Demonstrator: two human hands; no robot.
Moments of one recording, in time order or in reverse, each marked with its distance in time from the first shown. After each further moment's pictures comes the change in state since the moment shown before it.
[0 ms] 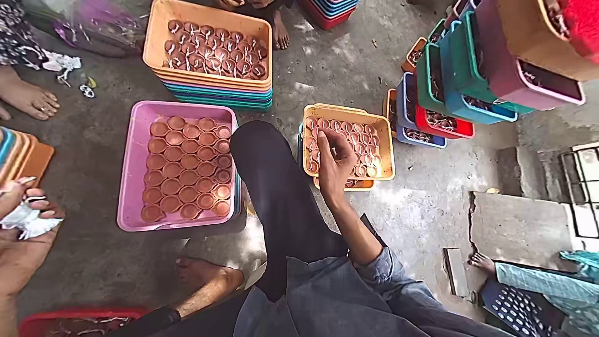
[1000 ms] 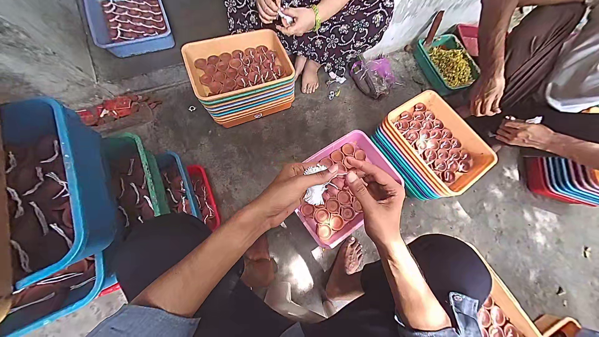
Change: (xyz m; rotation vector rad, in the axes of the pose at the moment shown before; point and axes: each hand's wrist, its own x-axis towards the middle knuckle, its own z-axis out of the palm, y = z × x) left_hand -0.029 0.011 -0.014 -0.282 -0.304 -0.012; right_hand -0.056 -0.085 0.282 0.597 -1.194 0.028
